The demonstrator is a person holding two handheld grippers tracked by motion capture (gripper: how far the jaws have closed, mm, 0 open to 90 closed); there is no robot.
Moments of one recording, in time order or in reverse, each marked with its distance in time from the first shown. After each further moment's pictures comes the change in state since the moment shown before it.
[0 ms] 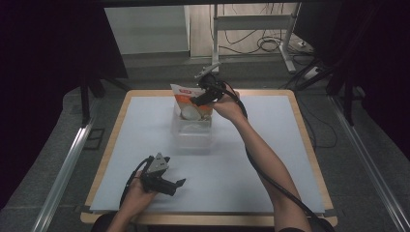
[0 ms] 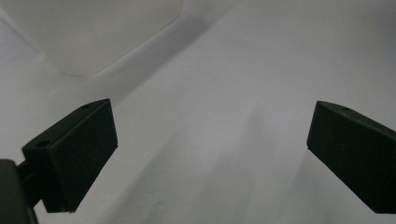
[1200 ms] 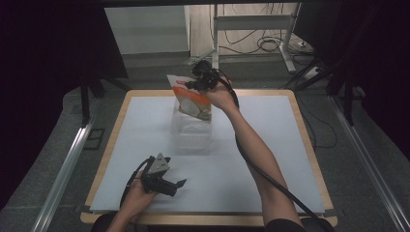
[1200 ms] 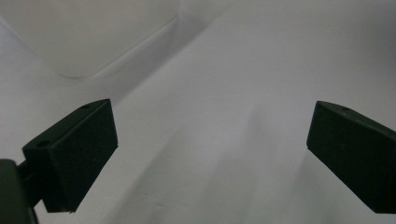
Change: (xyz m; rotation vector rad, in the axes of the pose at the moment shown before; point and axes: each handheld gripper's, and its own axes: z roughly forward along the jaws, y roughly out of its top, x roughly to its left) left arm -0.003 0.001 0.000 0.010 0.005 0.021; right arm -0.006 0.036 0.004 -0.041 0.109 0.037
